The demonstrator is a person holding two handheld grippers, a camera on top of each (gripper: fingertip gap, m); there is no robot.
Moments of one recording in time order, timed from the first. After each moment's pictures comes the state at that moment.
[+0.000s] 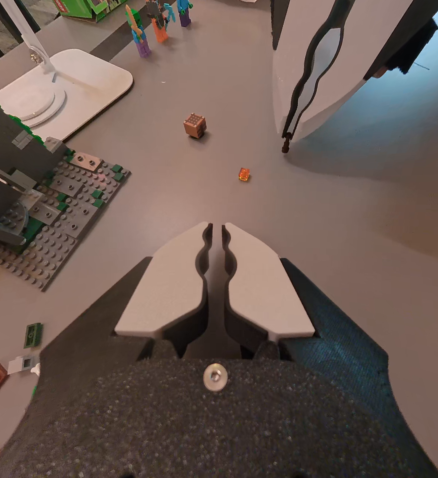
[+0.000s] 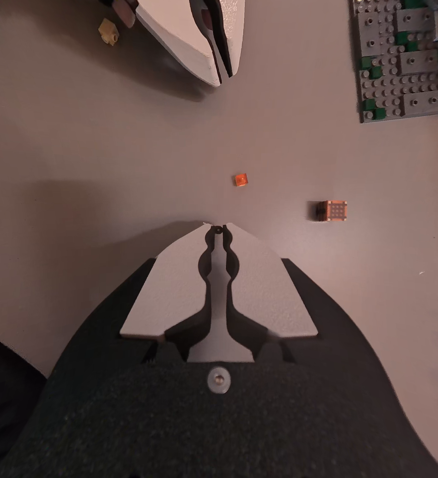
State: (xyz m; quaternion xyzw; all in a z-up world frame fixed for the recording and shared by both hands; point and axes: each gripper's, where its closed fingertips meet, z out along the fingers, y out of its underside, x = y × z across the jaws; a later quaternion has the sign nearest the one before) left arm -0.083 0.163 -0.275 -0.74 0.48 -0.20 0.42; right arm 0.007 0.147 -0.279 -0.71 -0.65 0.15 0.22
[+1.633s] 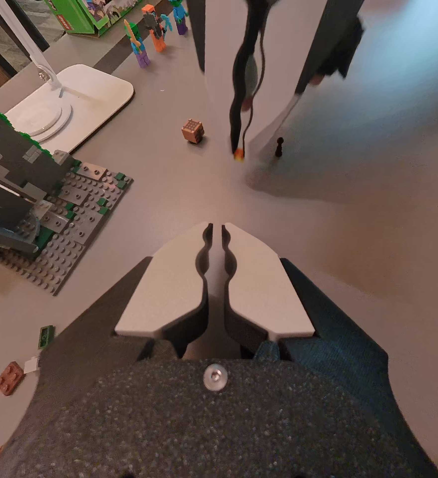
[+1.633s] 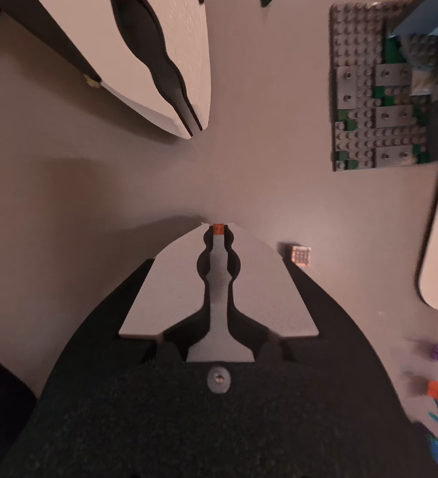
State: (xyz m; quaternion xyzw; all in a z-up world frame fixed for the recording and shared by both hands) left arm -0.082 0.160 -0.272 -0.73 0.50 -0.19 0.43; right arm -0.024 0.171 -0.271 -0.70 -0.67 0.14 0.19
